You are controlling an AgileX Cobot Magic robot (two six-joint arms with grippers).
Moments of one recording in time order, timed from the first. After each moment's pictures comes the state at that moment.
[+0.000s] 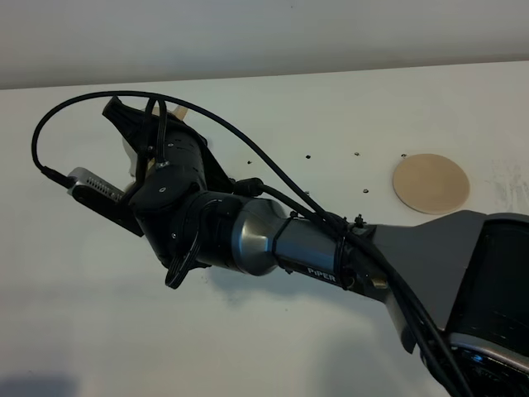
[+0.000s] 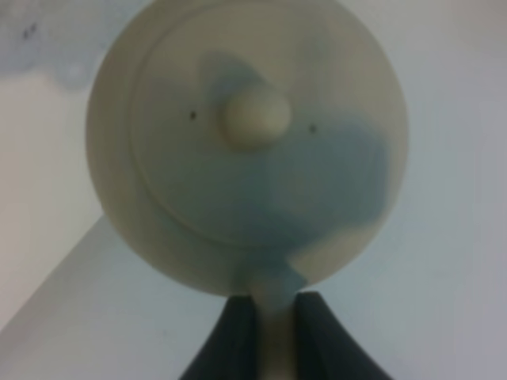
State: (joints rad) left arm -0.04 -0.01 -0.46 -0.04 1.06 -0.05; right arm 1.02 2.31 -1.85 -1.38 0.79 -0.56
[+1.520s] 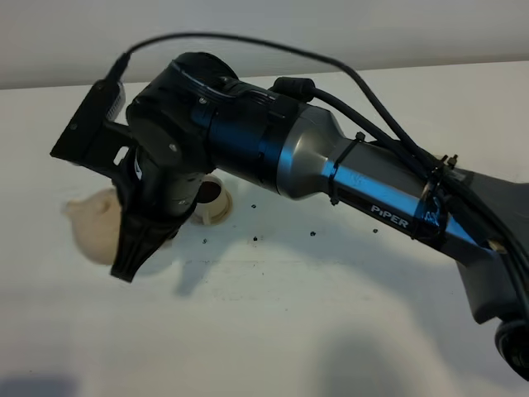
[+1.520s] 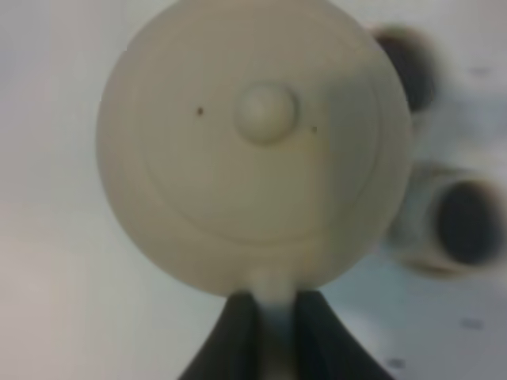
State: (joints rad) left arm -0.04 -0.01 -0.46 -0.04 1.06 -0.05; right arm 0.96 2.16 -2.03 0.03 1.08 -0.28
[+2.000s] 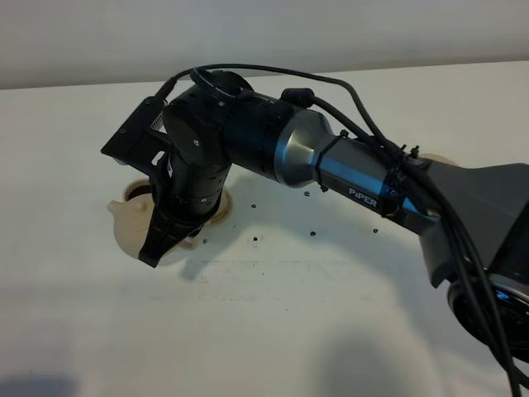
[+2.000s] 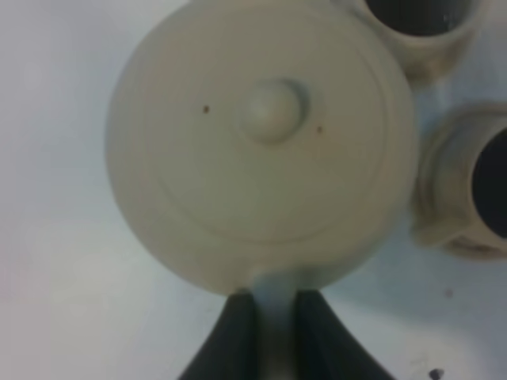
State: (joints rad) left arm -0.04 -0.01 -0.46 -0.04 1.06 -0.05; right arm 0.87 2.28 -2.03 0.08 1.03 -0.26
